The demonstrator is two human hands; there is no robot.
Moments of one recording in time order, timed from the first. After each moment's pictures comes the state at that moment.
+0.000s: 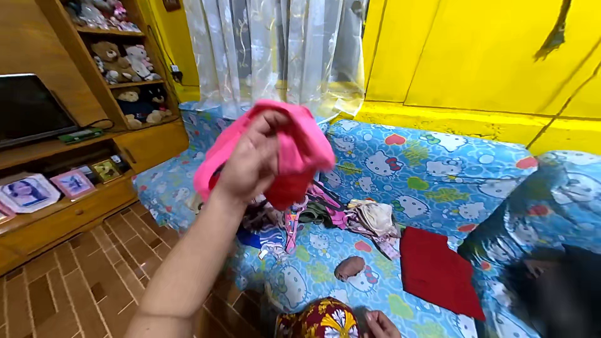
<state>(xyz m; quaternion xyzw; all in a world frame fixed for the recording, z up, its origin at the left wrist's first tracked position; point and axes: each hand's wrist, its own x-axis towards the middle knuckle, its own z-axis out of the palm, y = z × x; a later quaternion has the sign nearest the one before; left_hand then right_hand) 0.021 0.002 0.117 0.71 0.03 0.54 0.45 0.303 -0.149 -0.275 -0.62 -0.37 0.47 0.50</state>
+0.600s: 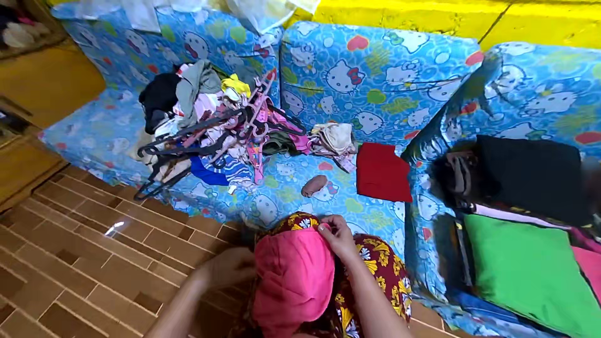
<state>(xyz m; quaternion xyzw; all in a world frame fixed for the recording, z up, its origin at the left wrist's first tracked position) -0.042 -0.122 -0.149 0.81 0.35 -0.07 0.46 0.284 -0.165 -0.246 -0.63 -0.49 0.37 0.47</state>
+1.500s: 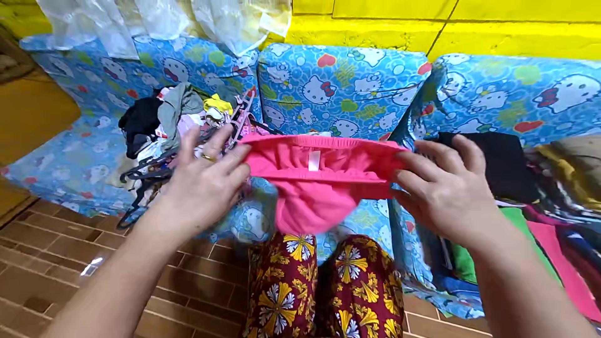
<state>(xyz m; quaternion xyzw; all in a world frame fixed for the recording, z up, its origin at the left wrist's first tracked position) 0.018 -0.055 0.029 0.94 0.19 0.20 -0.21 0.389 -0.209 0.003 -0.55 -0.78 -0.24 0.19</state>
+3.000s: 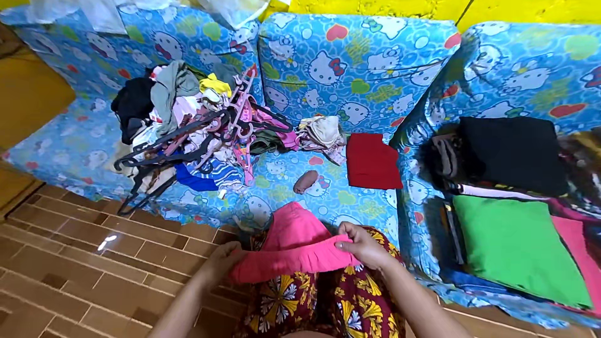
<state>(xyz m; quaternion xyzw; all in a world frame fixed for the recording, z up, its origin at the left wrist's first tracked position) -0.041 -0.115 -0.172 0.61 0.51 0.13 0.59 0.335 -0.206 -0.208 -0.52 -0.47 0.57 0.42</state>
